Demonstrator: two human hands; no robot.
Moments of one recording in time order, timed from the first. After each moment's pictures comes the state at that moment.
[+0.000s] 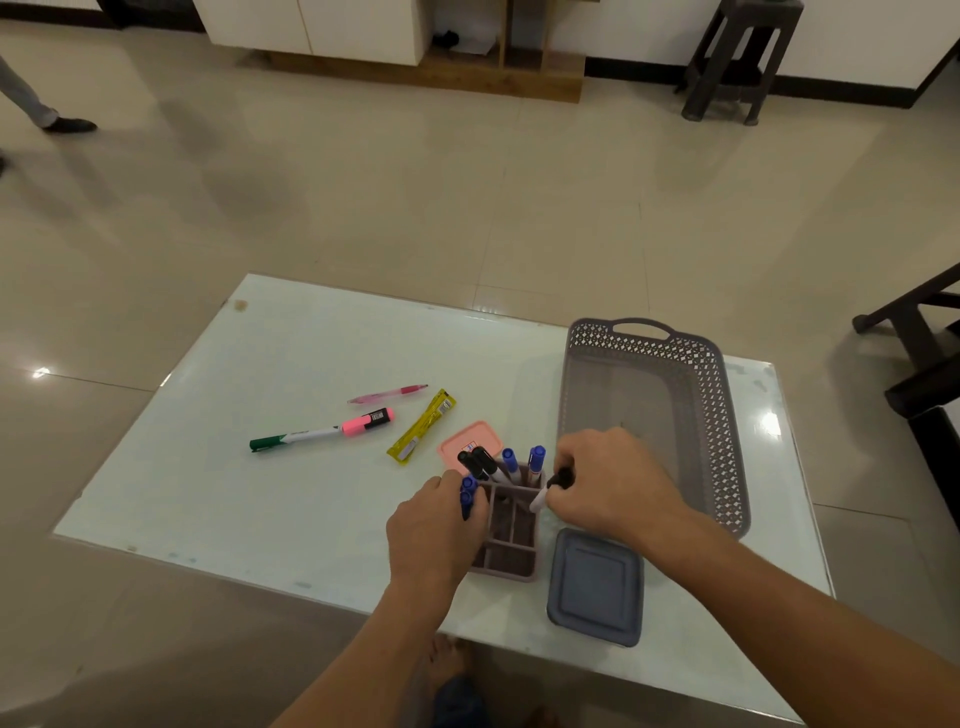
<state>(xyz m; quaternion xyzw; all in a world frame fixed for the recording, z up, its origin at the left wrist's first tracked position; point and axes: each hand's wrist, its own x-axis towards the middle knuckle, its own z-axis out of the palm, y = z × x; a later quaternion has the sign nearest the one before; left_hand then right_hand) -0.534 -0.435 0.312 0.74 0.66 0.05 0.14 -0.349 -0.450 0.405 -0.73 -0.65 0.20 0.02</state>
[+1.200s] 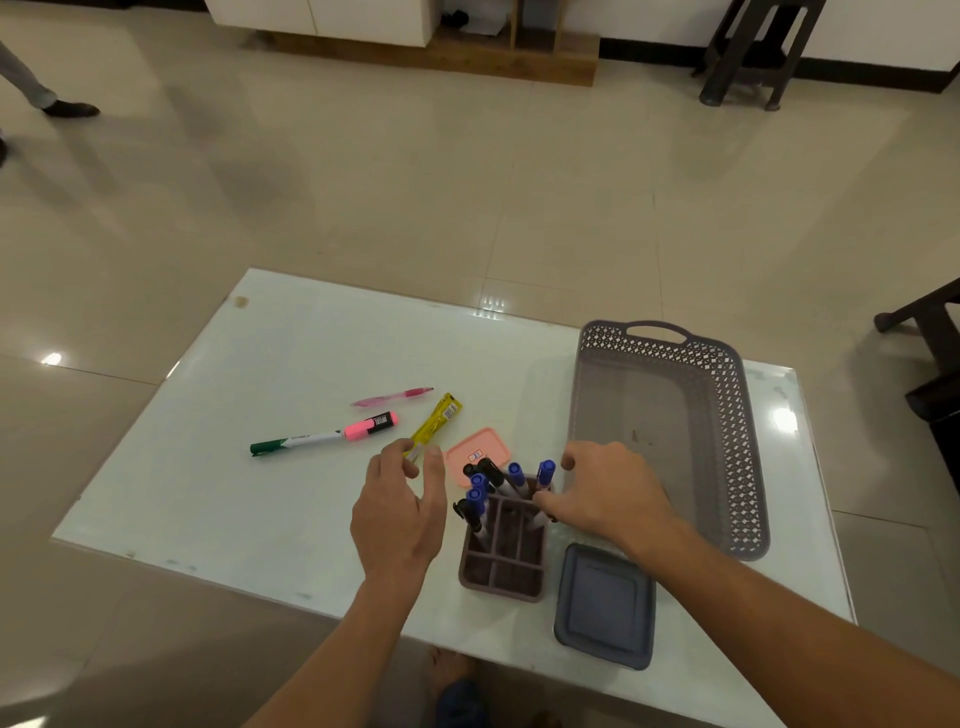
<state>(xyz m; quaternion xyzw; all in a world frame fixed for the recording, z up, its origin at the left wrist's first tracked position) -0.557 -0.401 0.312 0.59 0.73 0.27 0.22 -0.342 -0.422 0.363 -0.78 -0.60 0.21 -0.03</state>
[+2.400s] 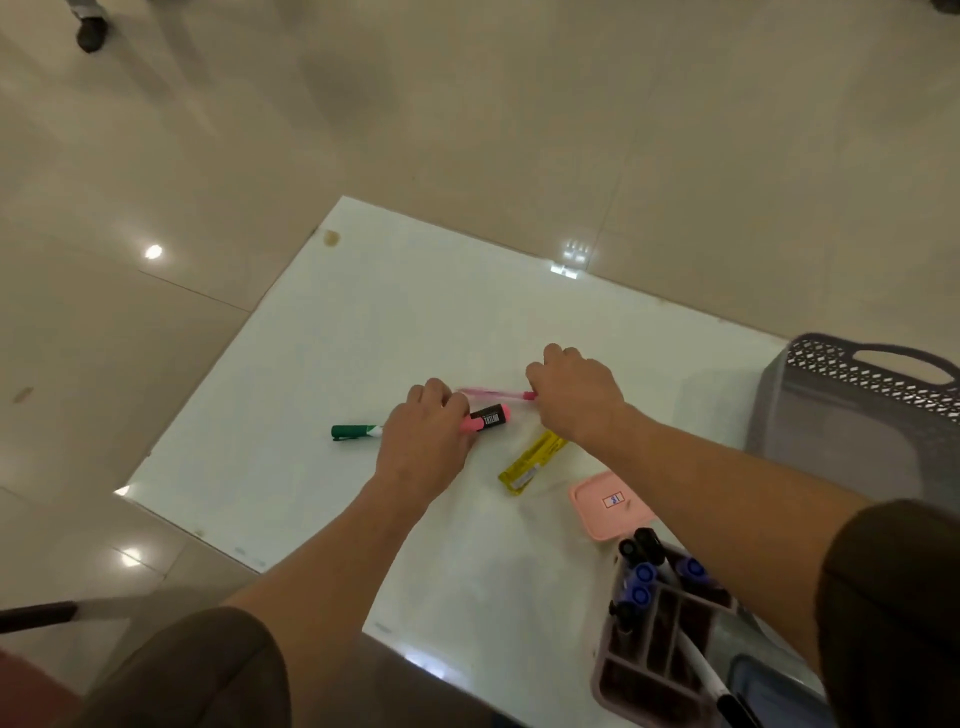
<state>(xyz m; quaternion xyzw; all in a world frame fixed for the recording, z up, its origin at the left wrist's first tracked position) -0.668 -0.241 0.214 0.79 0.61 0.04 0.07 -0.470 -0.192 0.238 -0.59 -0.78 0.10 -0.18</state>
